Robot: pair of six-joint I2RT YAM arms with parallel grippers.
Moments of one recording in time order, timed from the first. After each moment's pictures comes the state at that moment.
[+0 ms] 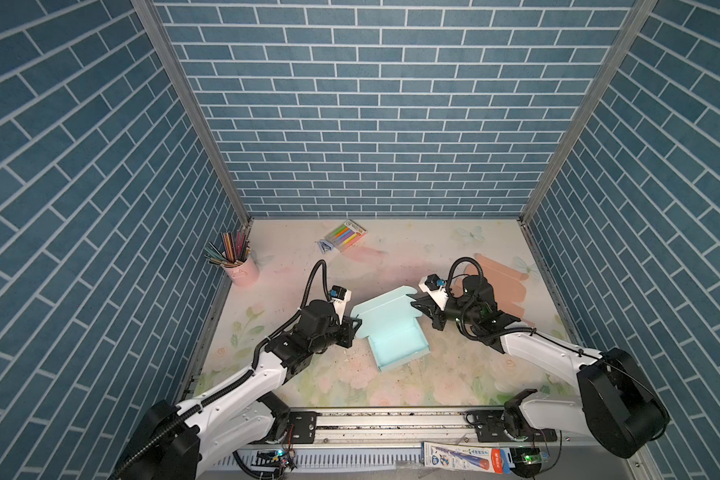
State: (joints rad) left arm -0.64 0.98 0.43 -0.06 0.17 -0.41; right arm 0.54 1.28 0.55 0.26 -0.62 -0.21
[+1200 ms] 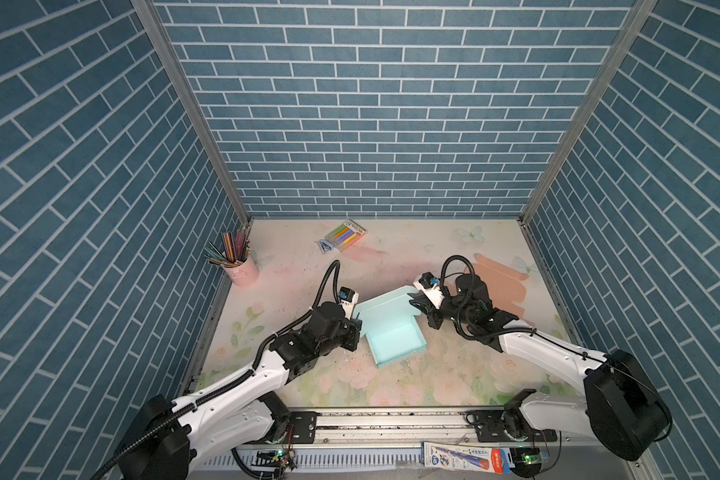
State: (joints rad) left arm -0.76 0.98 0.52 -0.18 -0.02 -0.39; right arm 0.62 1.26 0.63 0.14 -0.42 -0.20
